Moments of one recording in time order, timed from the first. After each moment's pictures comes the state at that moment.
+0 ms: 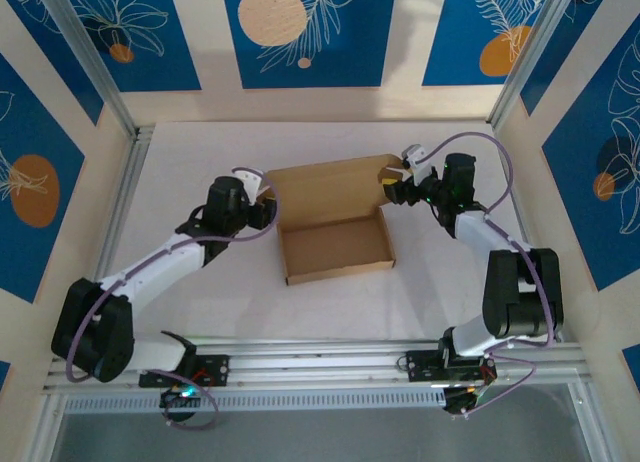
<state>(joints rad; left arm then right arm) -0.47 1.34 0.82 -0.03 -0.05 -0.06 0.02 1.50 0.85 0.20 -0.61 -0.36</state>
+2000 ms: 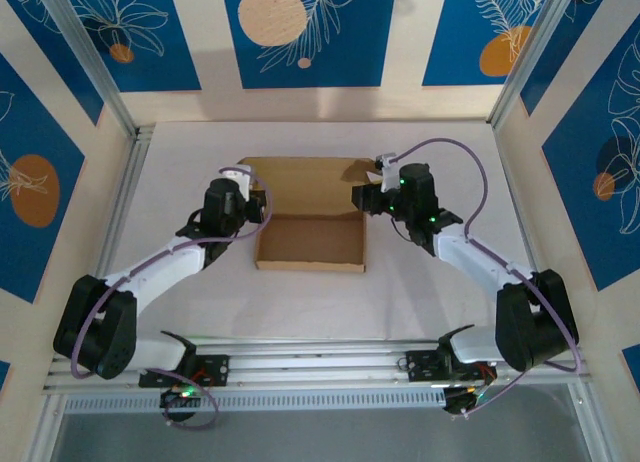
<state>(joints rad) -0.44 1.34 0.76 0.14 -0.06 -0.27 0.40 1.35 0.83 0.05 -0.23 0.27</state>
